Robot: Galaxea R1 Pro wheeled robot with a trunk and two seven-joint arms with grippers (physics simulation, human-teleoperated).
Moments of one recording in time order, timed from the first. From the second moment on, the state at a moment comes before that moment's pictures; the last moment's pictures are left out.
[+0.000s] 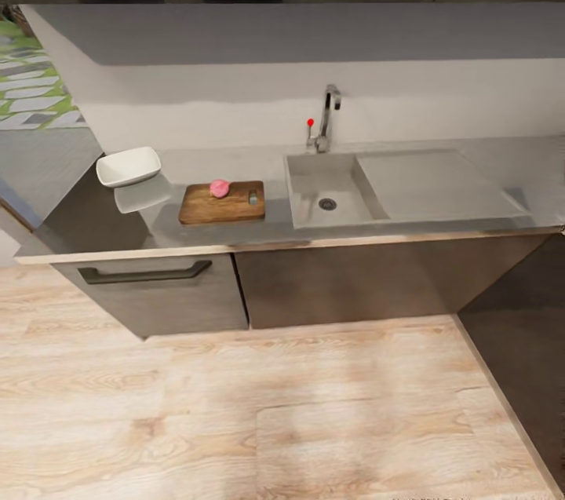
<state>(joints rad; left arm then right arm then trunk) 0.07 0.15 -0.47 -0.53 0.42 -0.59 0.27 -0.12 -0.08 0.46 -0.24 -0.58 -0.56 -0.09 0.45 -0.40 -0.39</state>
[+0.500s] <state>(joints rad) 0.07 0.14 -0.47 -0.53 0.42 -0.59 0.27 -0.12 -0.08 0.46 -0.24 -0.58 -0.56 -0.09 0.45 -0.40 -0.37</state>
